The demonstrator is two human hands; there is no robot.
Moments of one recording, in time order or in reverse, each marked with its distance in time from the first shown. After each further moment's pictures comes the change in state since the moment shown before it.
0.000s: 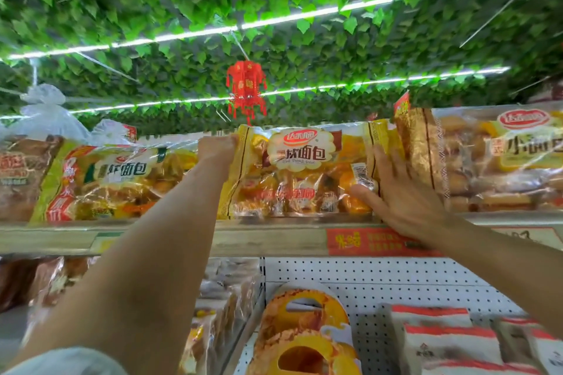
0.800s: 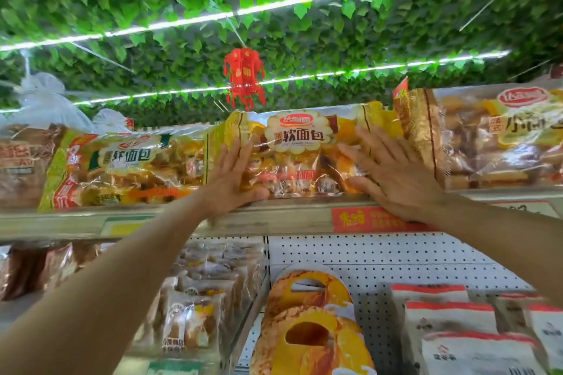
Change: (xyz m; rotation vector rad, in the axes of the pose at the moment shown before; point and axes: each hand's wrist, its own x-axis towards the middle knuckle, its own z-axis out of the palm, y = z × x) left_hand -0.057 -0.064 -0.040 0.857 -0.597 0.611; right_hand 0.002 0.000 0.006 -0.231 0.048 -0.284
